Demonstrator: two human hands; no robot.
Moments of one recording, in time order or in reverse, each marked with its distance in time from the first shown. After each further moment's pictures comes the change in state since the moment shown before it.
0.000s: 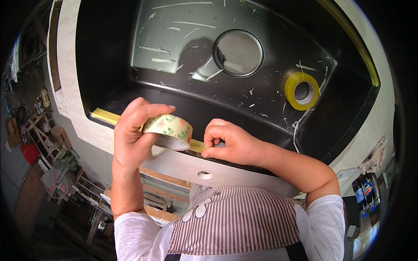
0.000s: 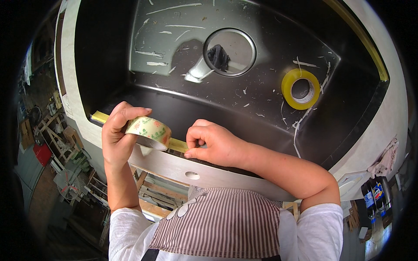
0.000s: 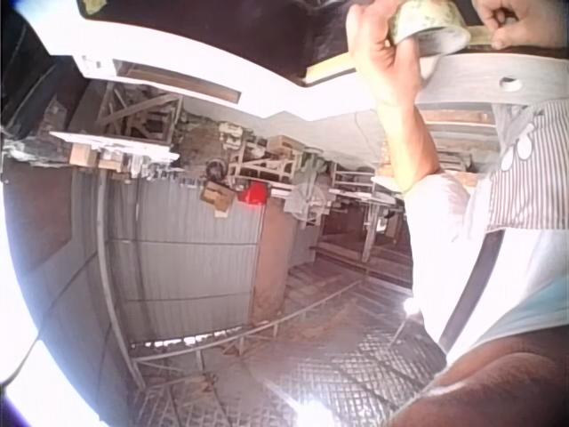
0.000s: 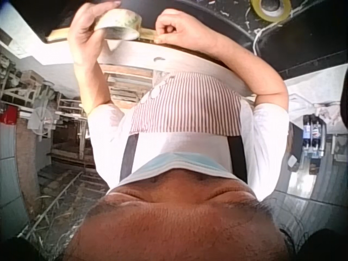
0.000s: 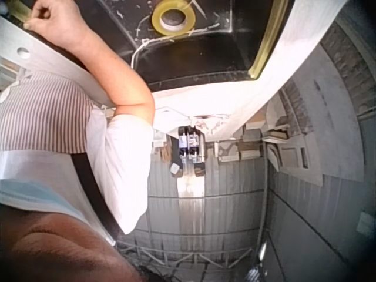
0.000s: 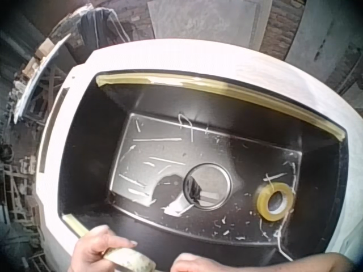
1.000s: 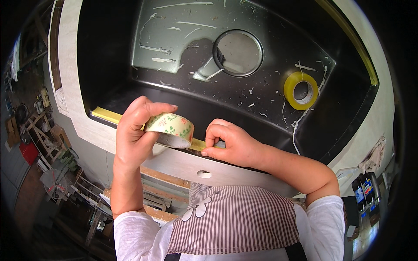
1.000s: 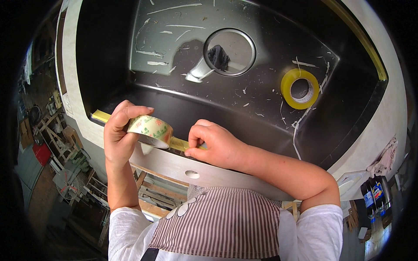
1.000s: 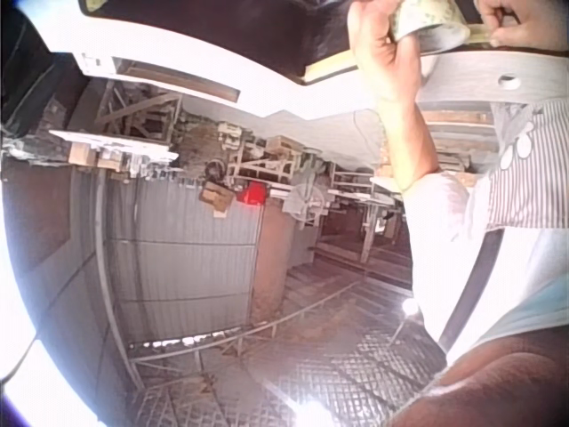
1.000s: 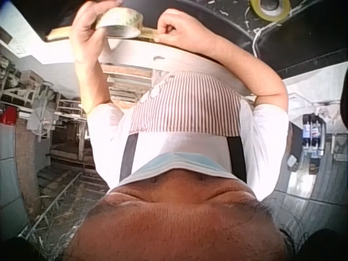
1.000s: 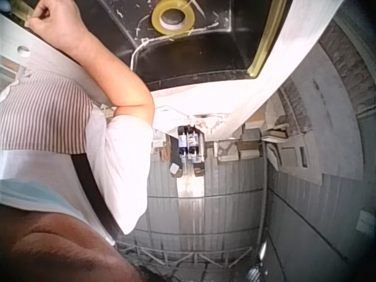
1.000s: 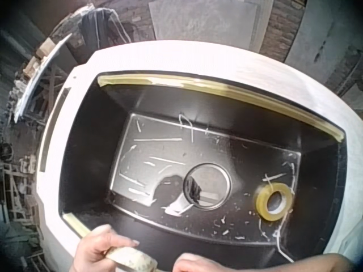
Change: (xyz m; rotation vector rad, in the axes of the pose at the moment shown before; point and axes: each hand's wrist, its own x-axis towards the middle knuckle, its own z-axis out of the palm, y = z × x) left_hand -0.001 -0.001 -0.001 -0.003 -0.031 -0.016; right_hand -0.003 -0.001 0.008 -0.073 0.113 -0.044
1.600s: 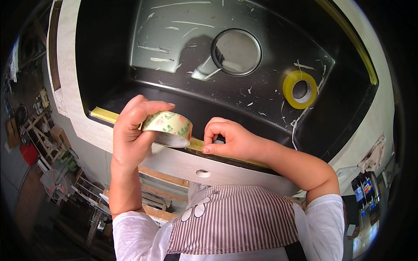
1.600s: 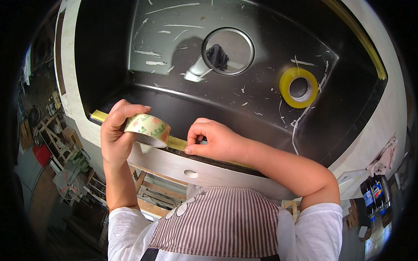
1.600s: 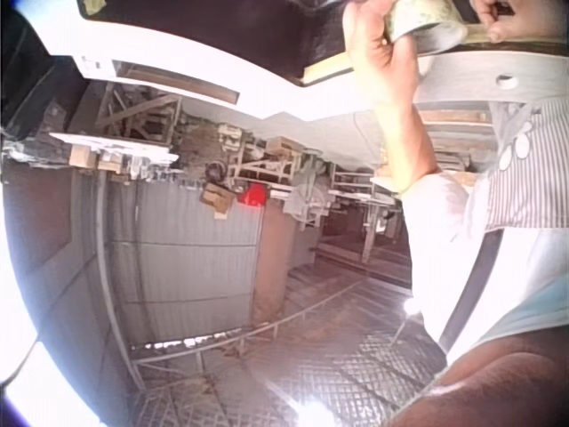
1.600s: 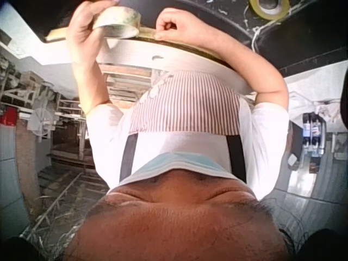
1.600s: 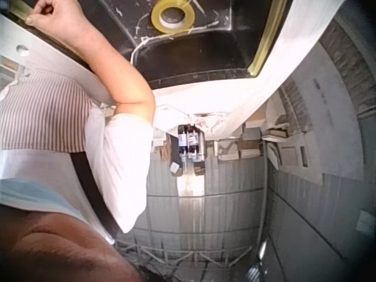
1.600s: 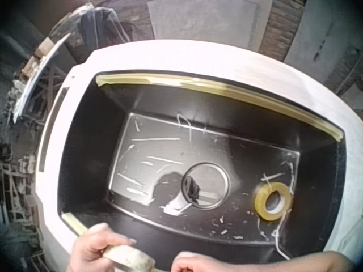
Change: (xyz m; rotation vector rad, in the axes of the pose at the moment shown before) left_hand 0.002 0.007 -0.002 -0.004 -0.027 -0.004; right_hand 0.002 0.013 -0.010 0.143 -0.120 0.057
